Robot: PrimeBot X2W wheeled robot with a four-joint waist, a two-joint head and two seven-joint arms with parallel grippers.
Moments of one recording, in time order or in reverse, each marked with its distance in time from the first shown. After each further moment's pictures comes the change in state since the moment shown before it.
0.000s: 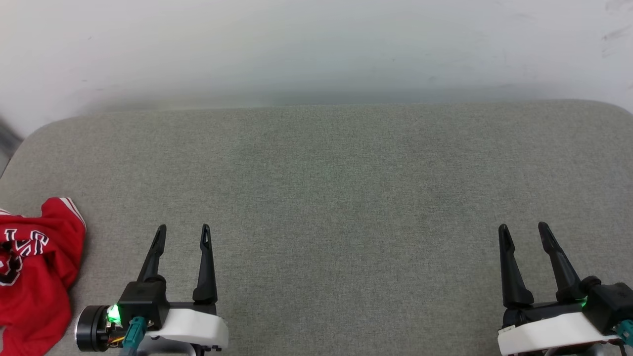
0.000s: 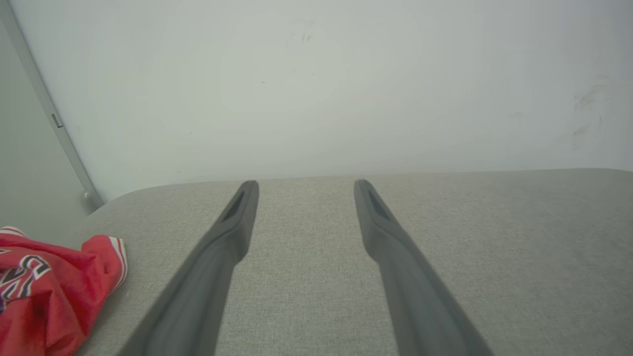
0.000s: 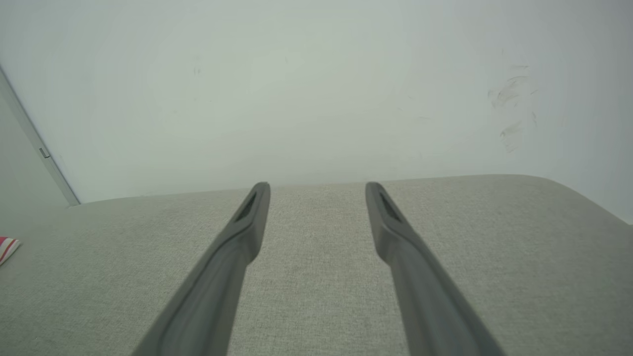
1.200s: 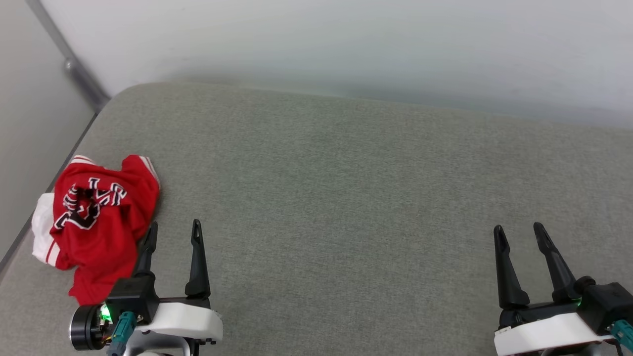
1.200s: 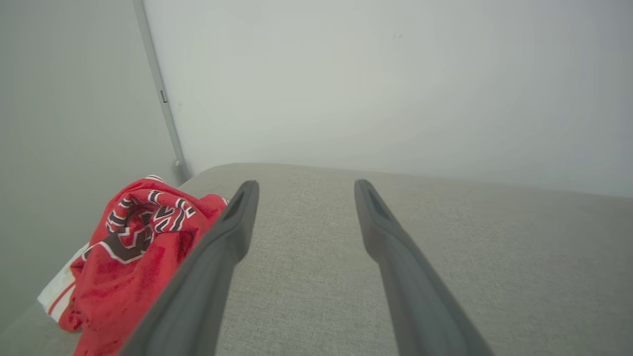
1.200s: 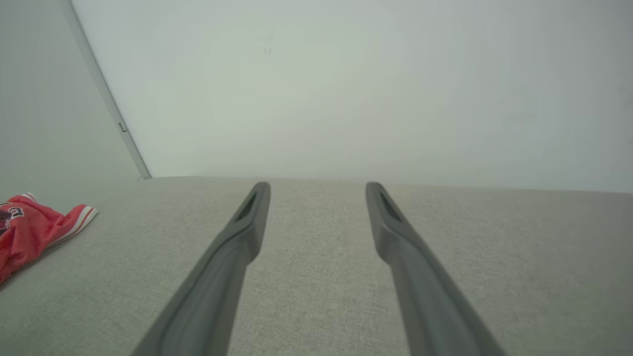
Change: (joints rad) left arm -0.020 -0.007 0.029 0.018 -0.035 -0.006 -0.001; right arm 0.000 0.000 0.008 0.006 -0.001 0.000 0.000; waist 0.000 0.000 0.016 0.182
